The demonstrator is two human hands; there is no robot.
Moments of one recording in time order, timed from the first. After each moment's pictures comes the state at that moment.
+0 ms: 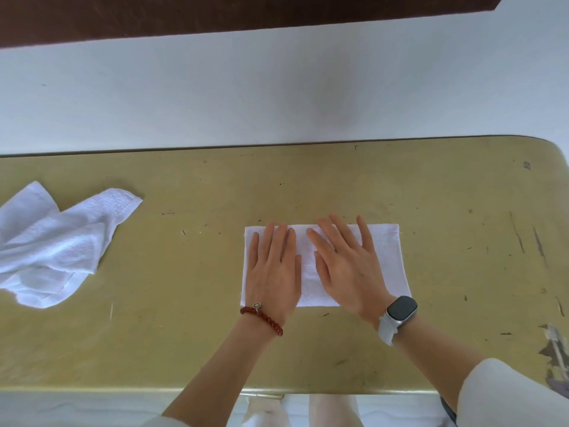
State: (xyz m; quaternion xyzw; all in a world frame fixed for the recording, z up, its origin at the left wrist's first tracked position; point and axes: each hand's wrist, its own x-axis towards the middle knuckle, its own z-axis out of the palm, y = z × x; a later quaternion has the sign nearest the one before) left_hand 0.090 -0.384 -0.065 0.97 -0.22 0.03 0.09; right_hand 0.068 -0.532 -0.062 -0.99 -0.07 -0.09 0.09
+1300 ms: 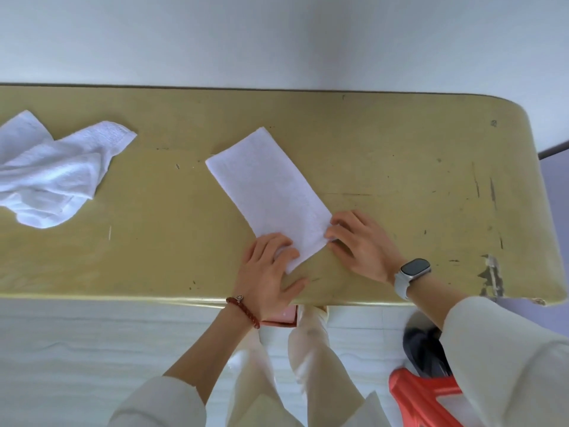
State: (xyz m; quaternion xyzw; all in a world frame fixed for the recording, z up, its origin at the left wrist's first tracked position) left_hand -0.014 -0.358 -0.064 0.92 -0.29 0.01 0.25; right_hand -0.007 -0.584 -0.056 -0.95 -0.20 -0.02 0.22
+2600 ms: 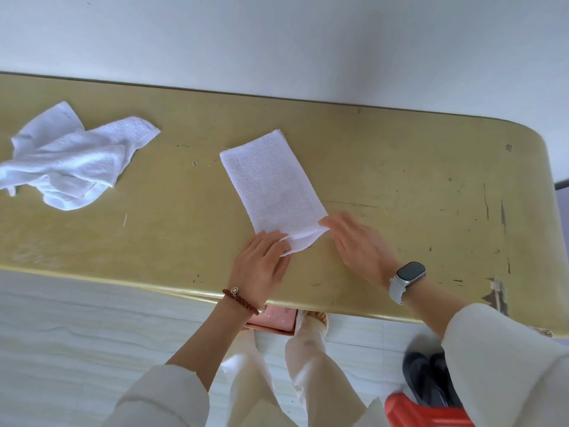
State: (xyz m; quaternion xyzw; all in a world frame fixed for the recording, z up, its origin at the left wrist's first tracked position) left_hand -0.001 -0.358 -0.055 0.91 -0.25 0.14 0.29; right_hand 0.008 -0.564 -0.022 -0.95 -0.17 0.08 0.26
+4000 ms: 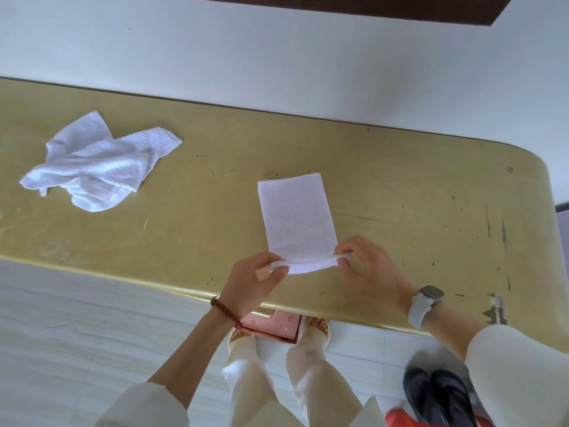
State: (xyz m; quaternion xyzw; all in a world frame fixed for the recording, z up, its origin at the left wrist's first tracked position) left_hand -0.010 -0.331 -0.009 0.84 -0.03 -0.18 0.52; right_hand -0.008 -0.565 -0.004 -0.90 -0.14 0.06 0.40
